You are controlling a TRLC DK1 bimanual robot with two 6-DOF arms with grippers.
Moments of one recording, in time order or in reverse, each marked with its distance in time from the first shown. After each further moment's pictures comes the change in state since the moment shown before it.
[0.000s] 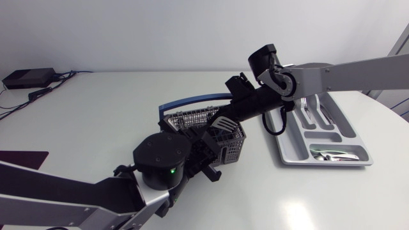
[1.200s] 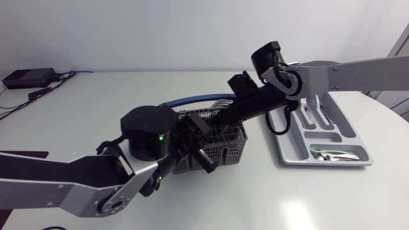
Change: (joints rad) left arm 0.126 -0.099 0.050 -0.232 0.254 -0.149; right arm 0.001 -0.041 -0.016 -0.012 0.037 0.000
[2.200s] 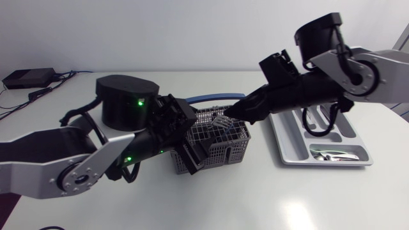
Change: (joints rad) left arm 0.095 -0.193 0.080 -0.444 0.288 -0.031; right arm -0.031 -0.367 -0.159 -0.025 0.066 -0.024
